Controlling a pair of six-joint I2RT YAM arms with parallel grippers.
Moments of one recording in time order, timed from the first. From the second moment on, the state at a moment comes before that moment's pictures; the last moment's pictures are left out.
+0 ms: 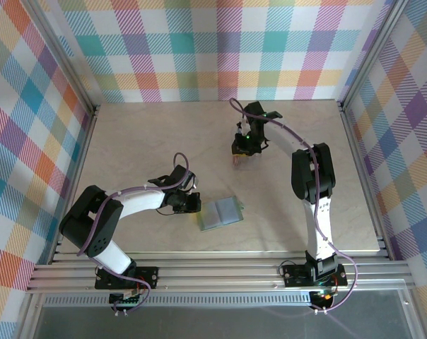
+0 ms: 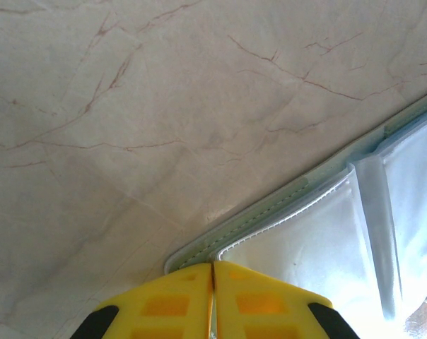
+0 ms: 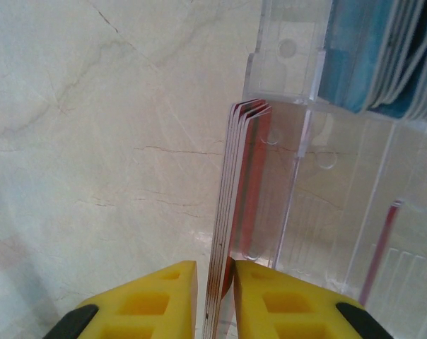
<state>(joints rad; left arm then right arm) -0.60 1.59 0.76 -0.32 0.27 -0.58 0.38 2.21 1.86 -0.89 -0.38 0.31</state>
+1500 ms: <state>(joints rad) -0.60 1.59 0.76 -0.32 0.27 -0.57 0.37 1.88 1.64 -0.79 -0.20 0.39</state>
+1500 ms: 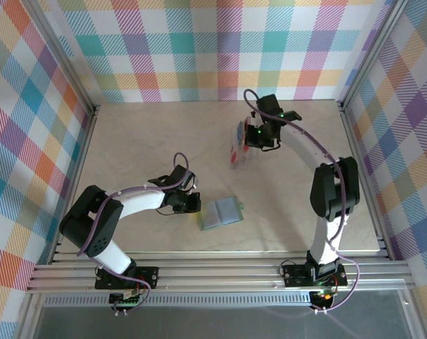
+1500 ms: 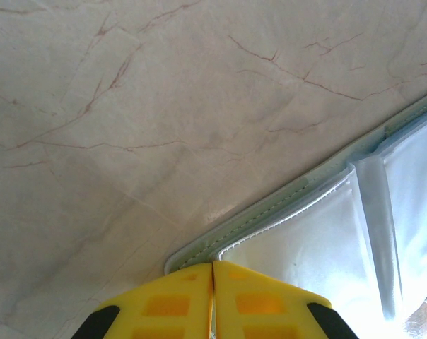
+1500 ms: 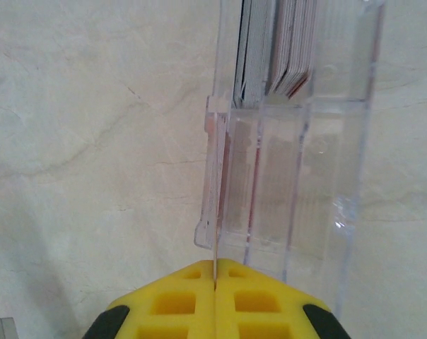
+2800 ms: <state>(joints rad) -0.61 1.59 0.78 -0.35 0.22 -0.55 0.66 1.50 0.70 -0.13 -0.61 0.59</state>
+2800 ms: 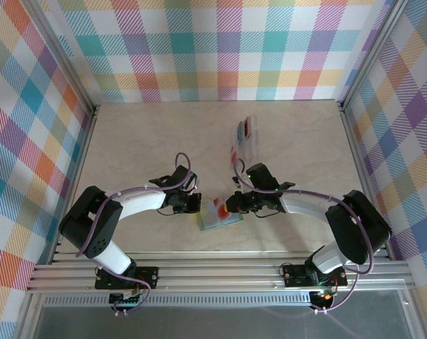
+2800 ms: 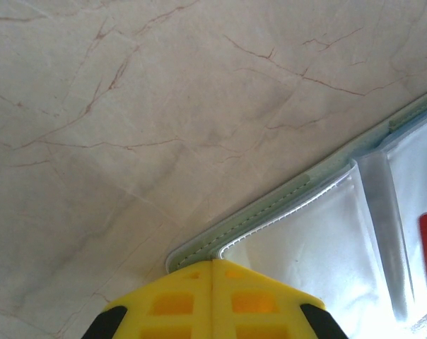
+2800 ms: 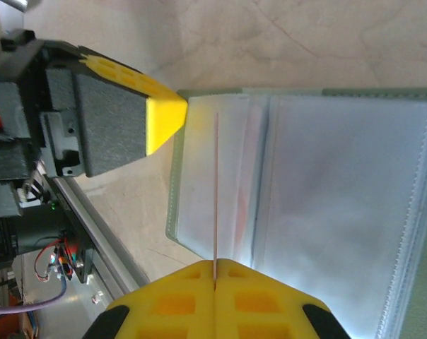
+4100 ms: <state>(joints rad) -0.61 1.58 0.78 -0.35 0.21 -0.55 0.66 1.73 0.77 -0.06 -0.68 0.61</state>
